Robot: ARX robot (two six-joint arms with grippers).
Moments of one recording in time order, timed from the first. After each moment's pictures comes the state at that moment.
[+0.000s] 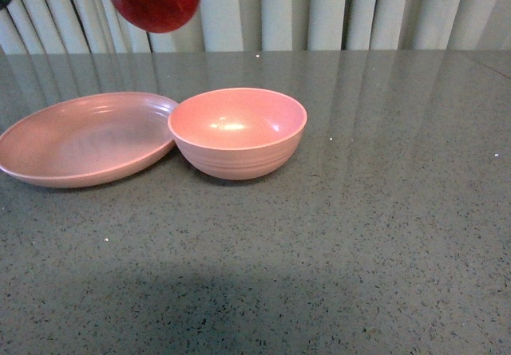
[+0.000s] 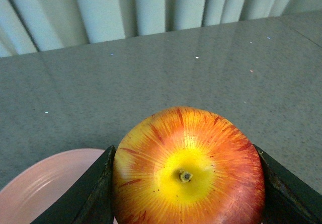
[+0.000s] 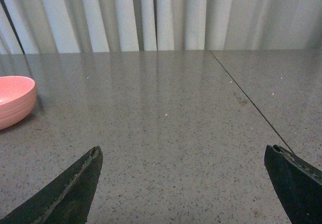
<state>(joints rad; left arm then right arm) -0.32 1.48 1.05 0.14 -0.01 -0.02 0.00 0.00 0.01 0.00 0.00 0.01</state>
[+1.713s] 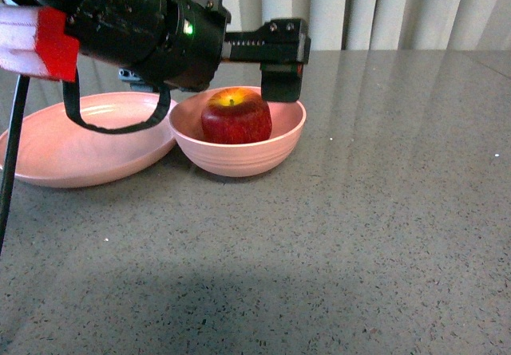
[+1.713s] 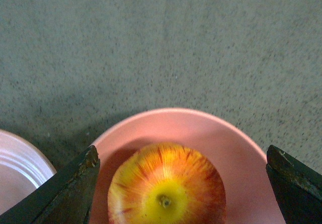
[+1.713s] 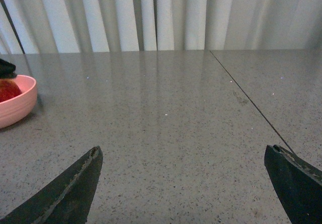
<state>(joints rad) -0.42 1.78 1.15 0.16 -0.01 -0.08 0.00 0.00 0.01 0.00 0.00 0.01</state>
